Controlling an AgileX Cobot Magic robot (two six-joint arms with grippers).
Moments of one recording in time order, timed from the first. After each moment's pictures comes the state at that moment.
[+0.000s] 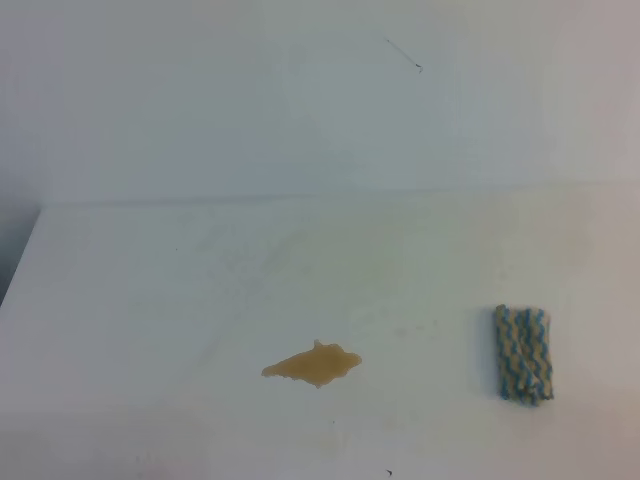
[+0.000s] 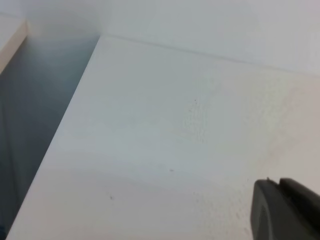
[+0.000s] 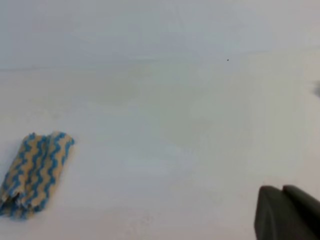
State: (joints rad) left arm -0.01 0.00 0.03 -0.10 0.31 -0.21; right arm -0.13 -0.03 0.03 -0.06 0.30 0.04
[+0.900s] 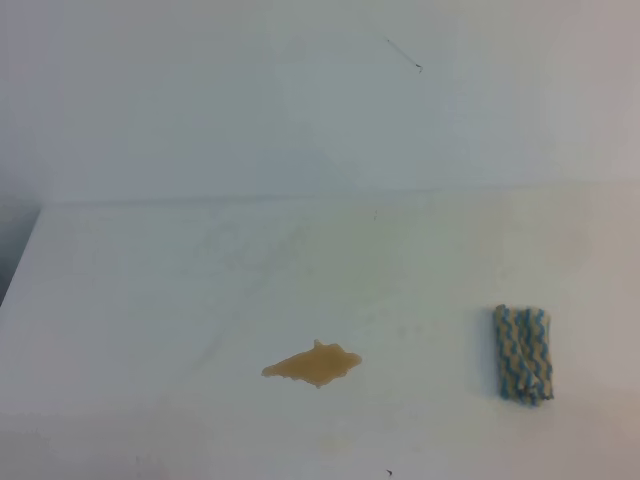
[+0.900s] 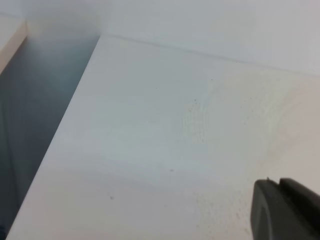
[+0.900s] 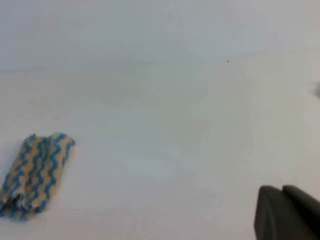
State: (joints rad) left arm -0.01 0.00 0.05 -0.10 0.31 -0.21; right arm -0.13 -0.03 0.03 -0.06 0.28 0.04
